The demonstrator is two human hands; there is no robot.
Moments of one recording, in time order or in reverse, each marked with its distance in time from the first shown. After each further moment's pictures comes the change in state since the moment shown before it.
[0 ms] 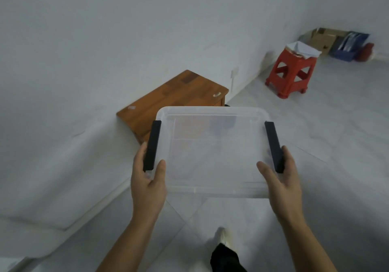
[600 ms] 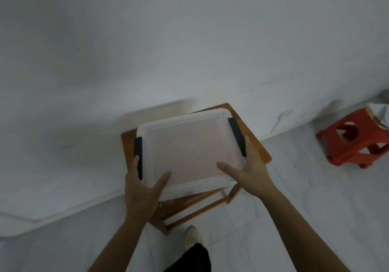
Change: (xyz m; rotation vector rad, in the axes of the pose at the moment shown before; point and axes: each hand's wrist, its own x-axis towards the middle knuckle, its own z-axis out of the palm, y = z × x) left_hand 0.306 -0.073 0.128 0.172 0.227 -0.348; right_hand 0.411 -0.014 0.285 -0.567 -0.746 -0.261
